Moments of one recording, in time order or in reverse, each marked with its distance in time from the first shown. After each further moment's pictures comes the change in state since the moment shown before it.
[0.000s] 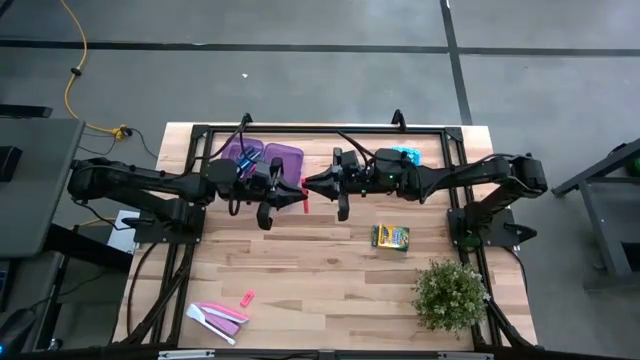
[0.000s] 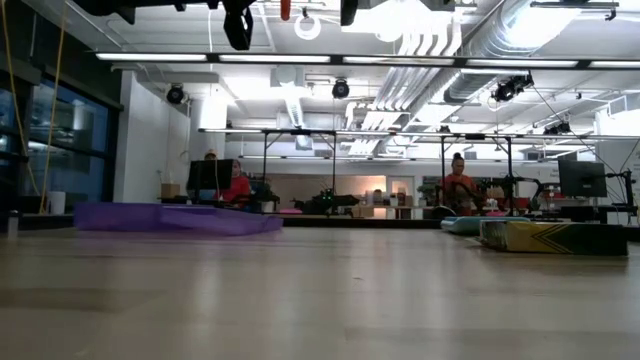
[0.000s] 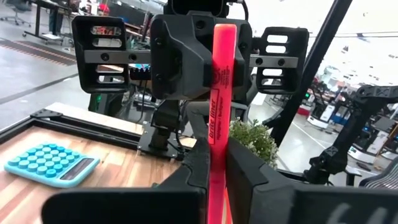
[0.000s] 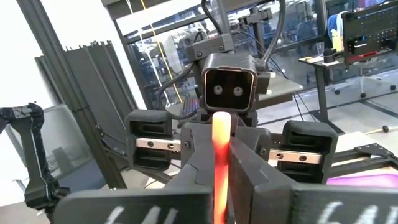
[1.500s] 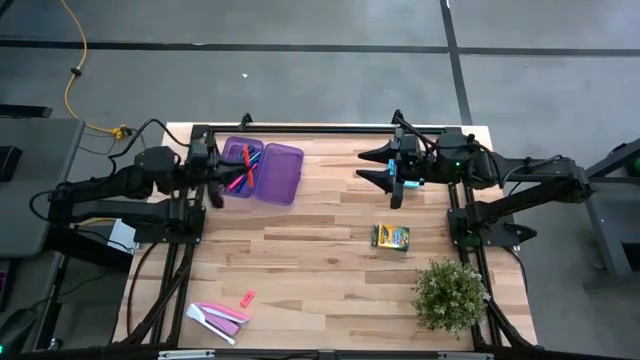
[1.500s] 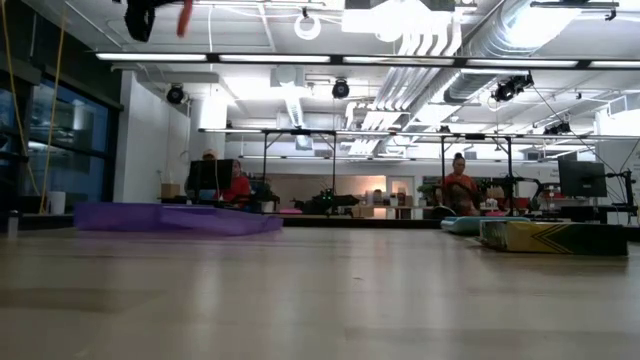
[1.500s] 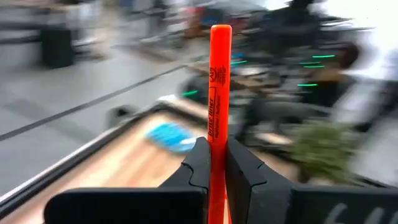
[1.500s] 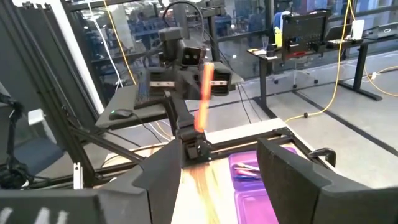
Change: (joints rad) left arm 0.113 -0.610 0.004 -0.748 -0.234 0.047; right arm 0.021 -0.450 -0.002 -0.591 0.212 -0.119
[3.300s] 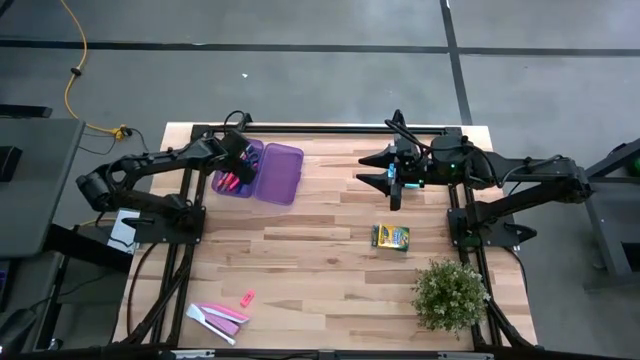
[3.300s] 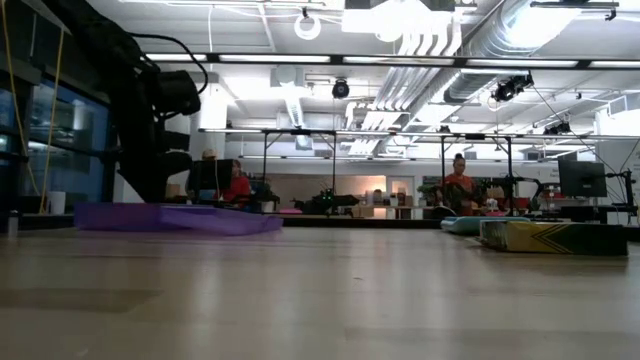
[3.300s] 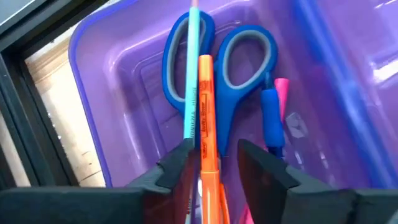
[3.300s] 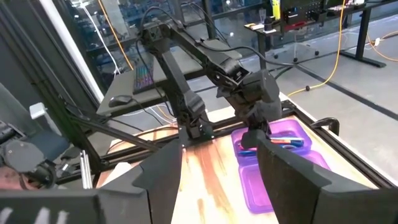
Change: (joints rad) left arm 0.626 0.743 -0.087 -0.271 -0.134 0.074; right arm -0.002 0.001 0.000 -0.090 0.002 0.086
